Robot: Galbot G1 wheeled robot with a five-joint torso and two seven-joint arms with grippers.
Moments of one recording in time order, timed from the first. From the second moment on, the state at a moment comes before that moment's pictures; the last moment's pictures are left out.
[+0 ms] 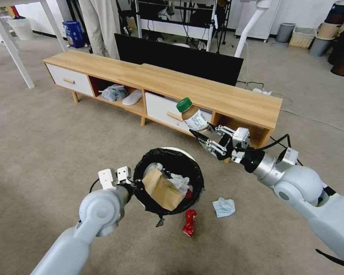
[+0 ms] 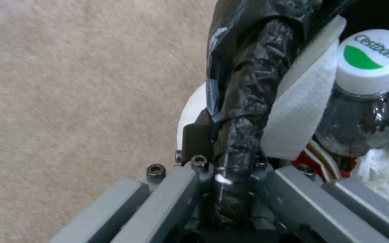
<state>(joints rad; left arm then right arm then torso) 1.04 -1.05 -0.12 -2.09 -1.36 0.62 -0.87 -0.88 0.64 0.12 2.00 0.77 0.15 -0.39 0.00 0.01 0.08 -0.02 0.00</state>
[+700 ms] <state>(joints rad) 0.99 -1.08 -0.05 -2.07 -1.35 0.61 -0.85 -0.87 0.69 -0.08 1.87 0.70 0.16 -0.42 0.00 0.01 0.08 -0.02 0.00</state>
